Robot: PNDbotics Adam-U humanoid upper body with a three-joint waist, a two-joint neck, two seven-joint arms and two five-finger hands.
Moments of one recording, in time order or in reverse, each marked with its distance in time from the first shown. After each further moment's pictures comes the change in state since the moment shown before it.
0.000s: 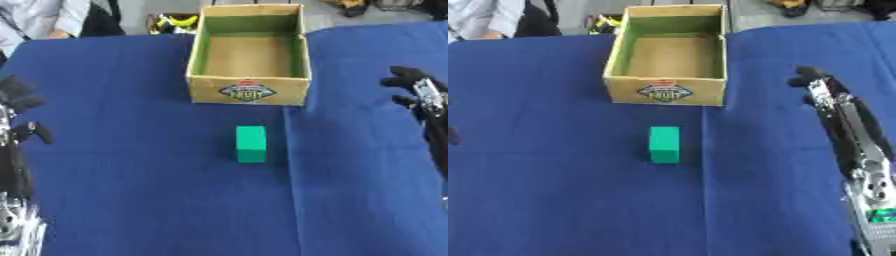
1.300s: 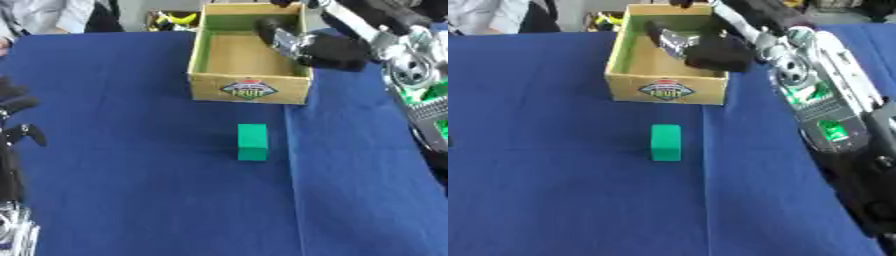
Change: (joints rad) left arm 0.003 0.000 -0.012 0.003 0.004 -0.003 -0.013; right arm -0.528 -0.113 0.332 0.191 0.621 -0.040 0.458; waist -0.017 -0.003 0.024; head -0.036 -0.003
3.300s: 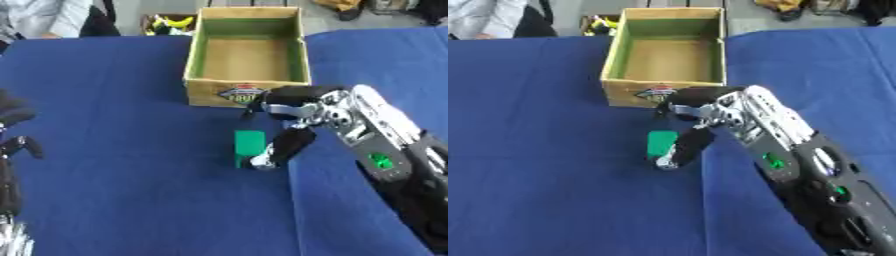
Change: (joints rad) left arm -0.002 -0.001 -0.001 0.000 0.000 0.002 -0.008; right arm 0.041 0.050 0.108 0.164 -0.023 -0.026 0.405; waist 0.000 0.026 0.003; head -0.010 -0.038
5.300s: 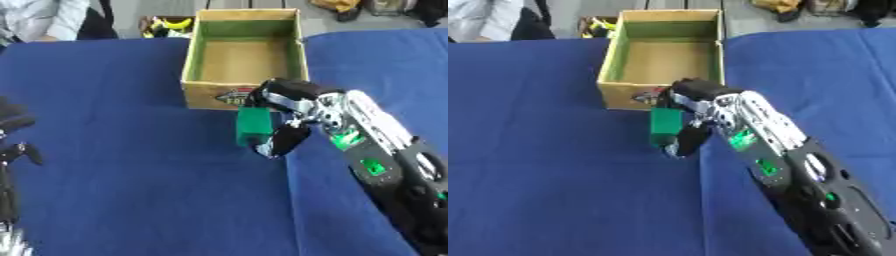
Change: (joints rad) left arm -0.003 -0.008 -0.006 0.000 0.001 0.001 -0.007; right arm -0.027 0.028 -0.058 -0.053 0.029 0.162 -0.182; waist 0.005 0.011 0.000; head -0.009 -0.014
